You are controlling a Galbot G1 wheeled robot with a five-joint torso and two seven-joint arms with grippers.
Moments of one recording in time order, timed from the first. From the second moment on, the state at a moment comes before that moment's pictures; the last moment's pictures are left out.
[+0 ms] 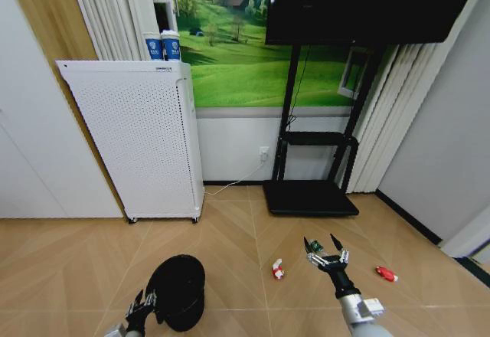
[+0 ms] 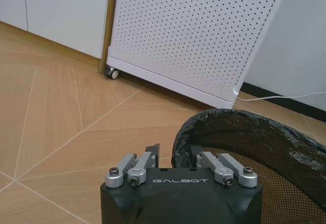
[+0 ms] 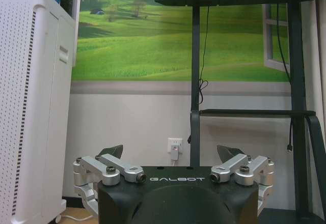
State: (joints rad) left arm 1.65 -1.21 -0.50 -1.74 -0.70 -0.13 -0.27; right arm -1.53 0.64 0.18 1.91 0.50 0.63 0.51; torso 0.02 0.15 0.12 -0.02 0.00
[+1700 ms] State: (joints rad) left arm 1.81 -1.25 -0.60 -2.00 -0.58 -0.19 -0.31; right arm -1.43 0.63 0.10 1.73 0.36 0.63 0.42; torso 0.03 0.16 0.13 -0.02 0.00
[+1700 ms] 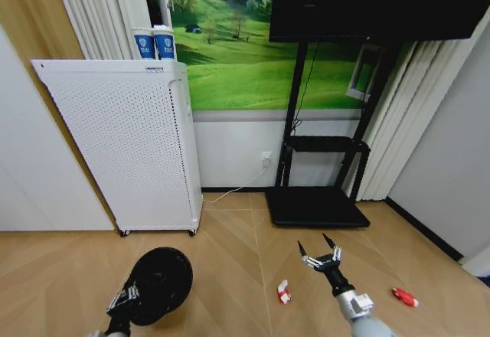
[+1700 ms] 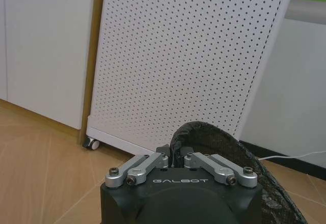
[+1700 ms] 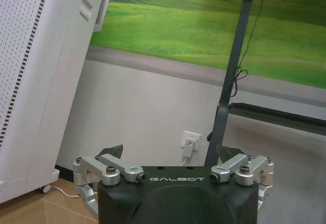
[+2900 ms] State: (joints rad) left arm 1.87 -1.42 -0.59 -1.92 -0.49 -0.27 -0.24; right arm -1.18 0.53 -0.53 1.39 0.47 0.72 0.29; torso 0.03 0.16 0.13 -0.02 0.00
